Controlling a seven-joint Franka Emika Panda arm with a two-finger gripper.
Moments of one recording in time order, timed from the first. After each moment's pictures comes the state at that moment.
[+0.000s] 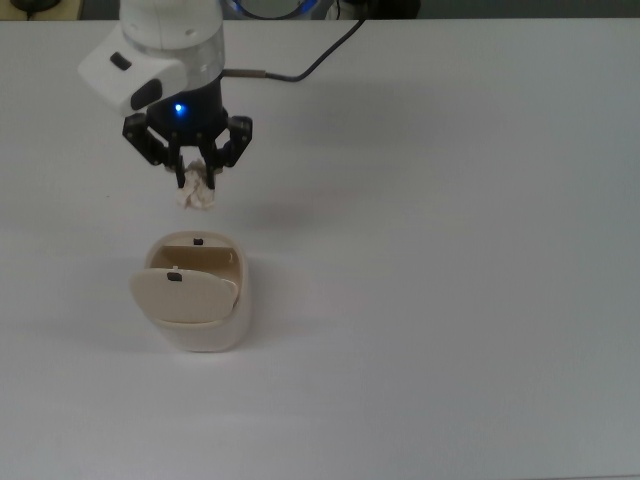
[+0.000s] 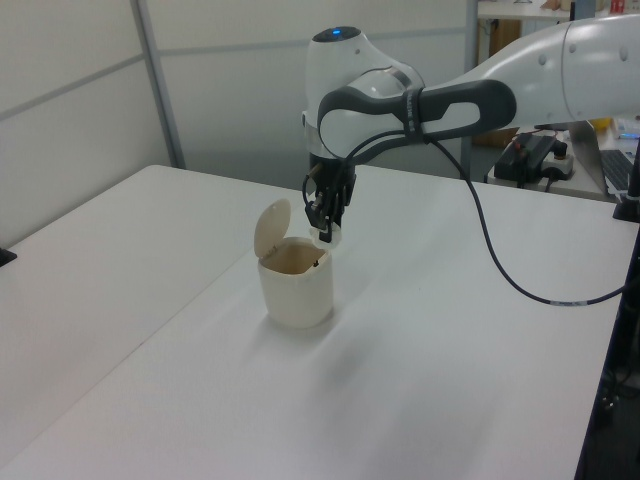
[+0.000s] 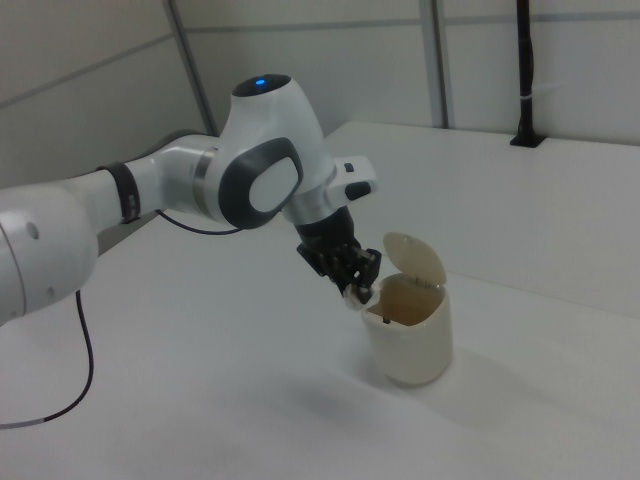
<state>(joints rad) -0.01 0.23 -0.08 -1.60 -0.03 2.01 -0.08</state>
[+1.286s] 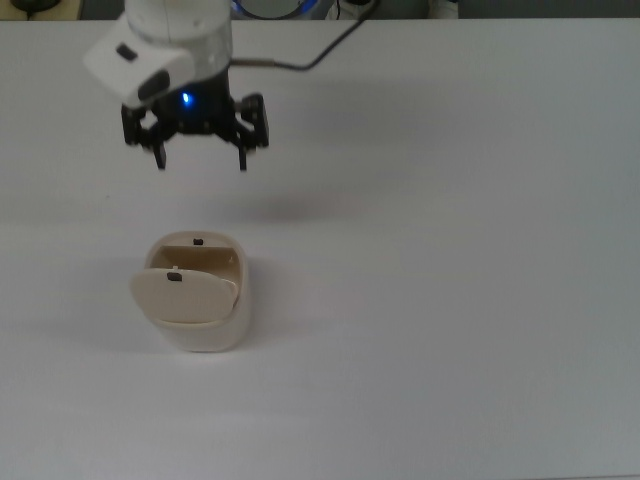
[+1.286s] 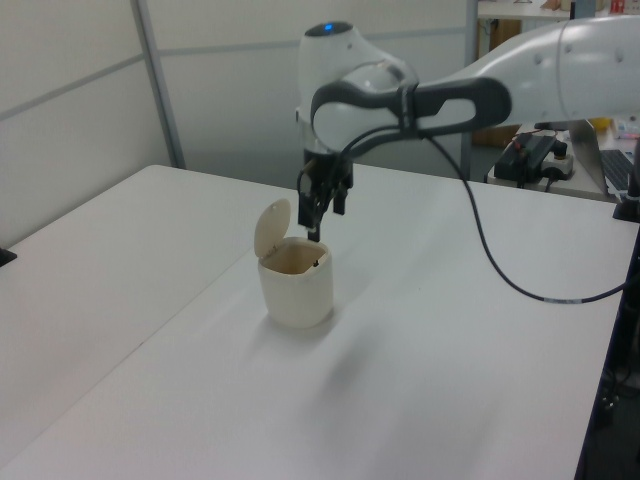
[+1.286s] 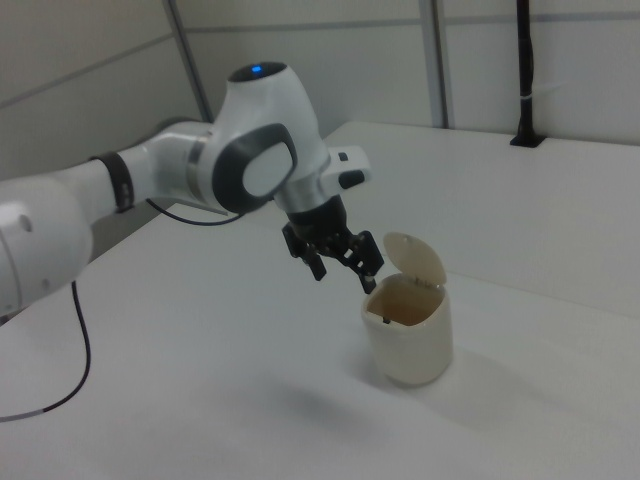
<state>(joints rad) 0.00 0.22 -0.07 -1.54 -0.03 1.89 -0.07</state>
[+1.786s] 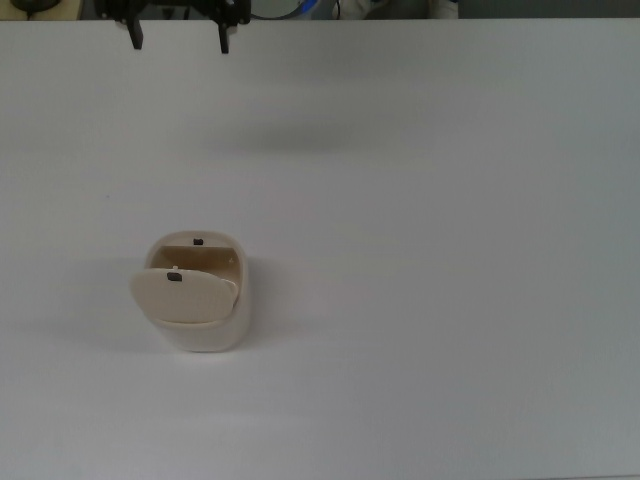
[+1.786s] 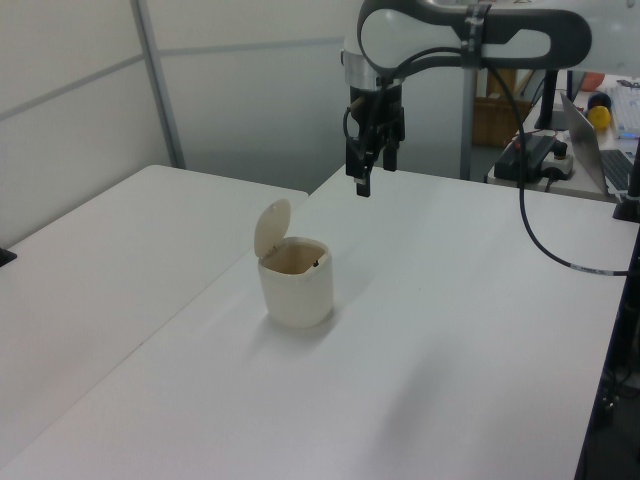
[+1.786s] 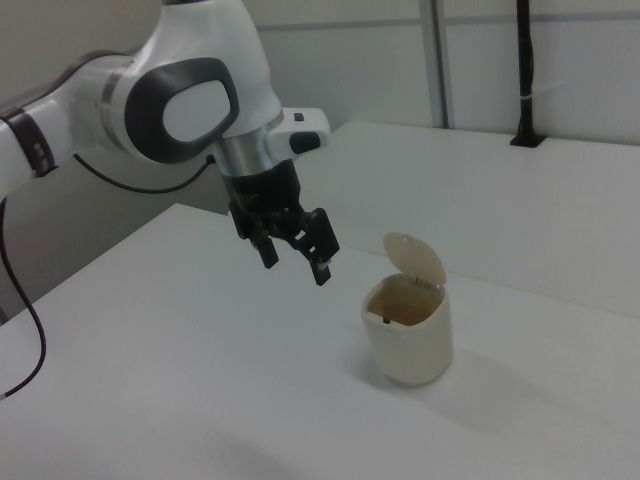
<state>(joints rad) -0.02 0.03 -0.07 -1.54 -0.03 1.61 -0.07</state>
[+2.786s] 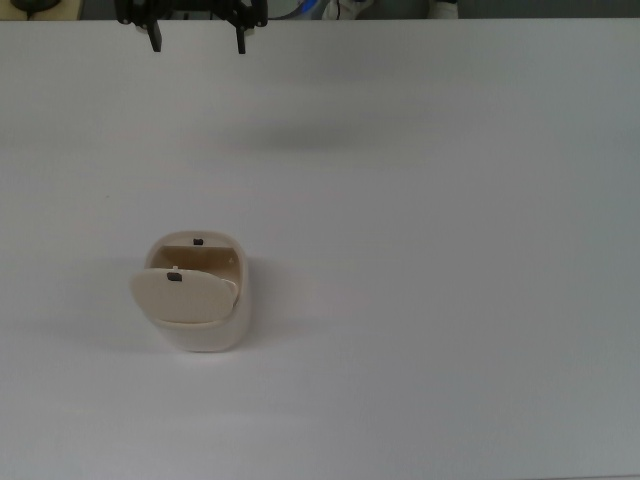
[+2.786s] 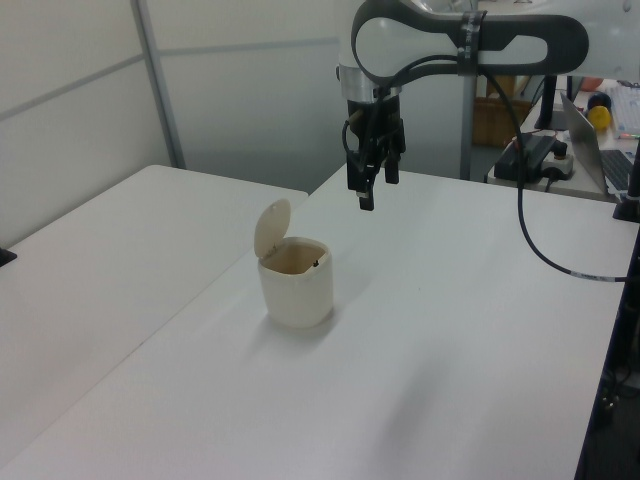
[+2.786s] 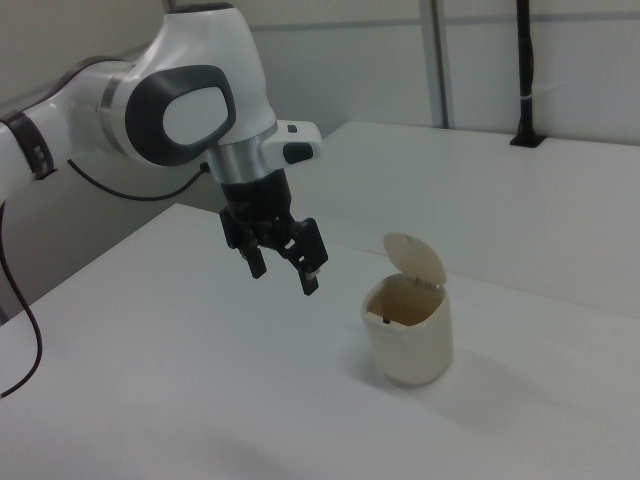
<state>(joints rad) -0.02 0.04 -0.05 -1.55 -0.03 1.58 -0.07</state>
